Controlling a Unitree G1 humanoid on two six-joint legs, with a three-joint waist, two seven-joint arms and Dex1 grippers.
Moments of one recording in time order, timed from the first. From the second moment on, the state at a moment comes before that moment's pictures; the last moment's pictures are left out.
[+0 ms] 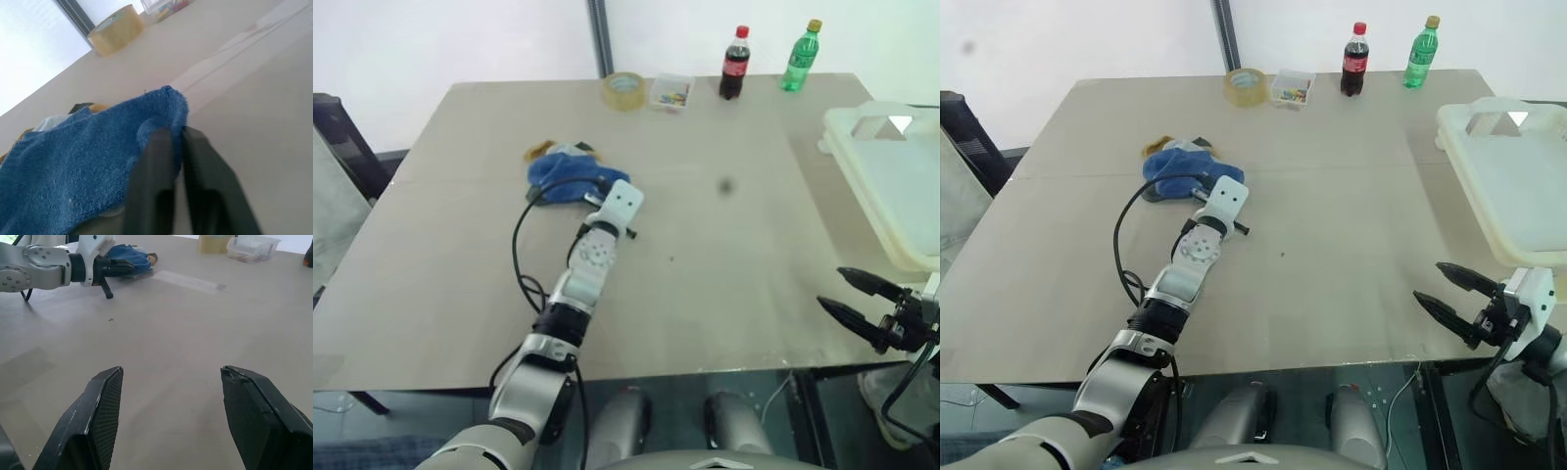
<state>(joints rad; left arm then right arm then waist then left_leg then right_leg) -0.63 0.19 -0.16 0.47 0.29 0.12 0.01 0.30 -0.65 -0.47 -0.28 0.62 0.14 1.07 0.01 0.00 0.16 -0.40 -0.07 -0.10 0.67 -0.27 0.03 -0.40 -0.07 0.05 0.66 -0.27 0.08</state>
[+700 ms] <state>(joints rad) -0.36 0.10 -0.30 -0.09 0.09 0.41 -0.38 0.28 -0.66 -0.47 -0.26 0.61 0.14 1.09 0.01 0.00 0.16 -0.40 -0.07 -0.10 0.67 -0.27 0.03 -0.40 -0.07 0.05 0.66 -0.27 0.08</state>
